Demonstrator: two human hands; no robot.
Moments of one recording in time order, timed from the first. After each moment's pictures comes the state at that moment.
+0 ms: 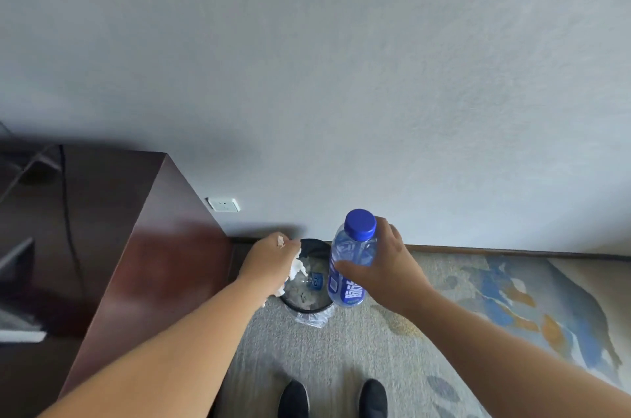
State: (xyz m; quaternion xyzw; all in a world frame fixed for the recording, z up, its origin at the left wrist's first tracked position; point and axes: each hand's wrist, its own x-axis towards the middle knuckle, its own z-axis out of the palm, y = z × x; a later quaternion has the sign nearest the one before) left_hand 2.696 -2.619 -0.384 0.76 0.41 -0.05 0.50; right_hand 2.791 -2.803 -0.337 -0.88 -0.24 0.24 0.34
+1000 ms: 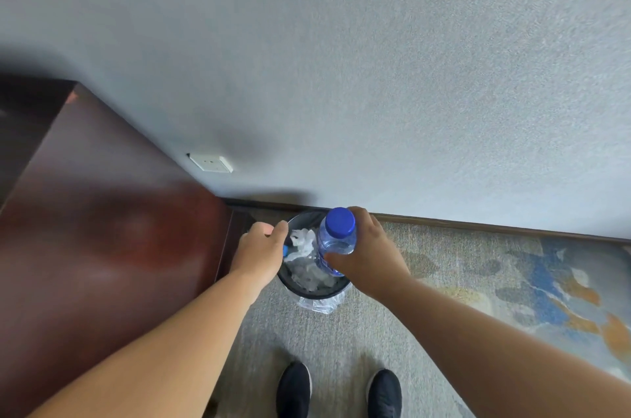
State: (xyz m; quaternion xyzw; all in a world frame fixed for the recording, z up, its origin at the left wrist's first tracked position) left_hand 2.735 -2.603 -0.548 0.70 0.54 -0.08 0.46; right_hand 2.844 -2.756 -0.521 -0.86 -0.24 0.33 0.30
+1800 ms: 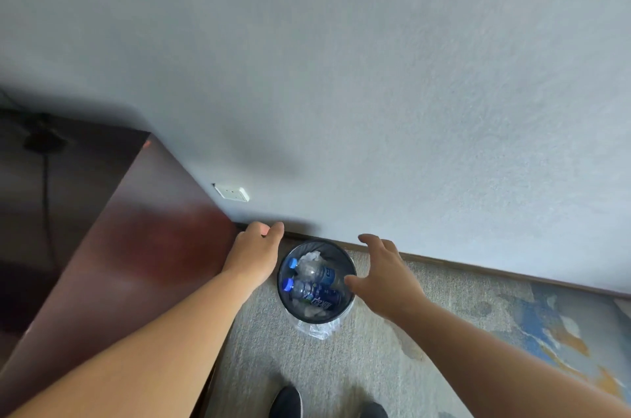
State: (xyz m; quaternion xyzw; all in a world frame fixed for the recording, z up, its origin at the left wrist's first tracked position) left_hand 2.739 -2.592 -0.448 0.72 0.54 -0.03 0.44; right_hand 2.857 -2.780 -0.440 -0.88 -0.27 0.33 0.22
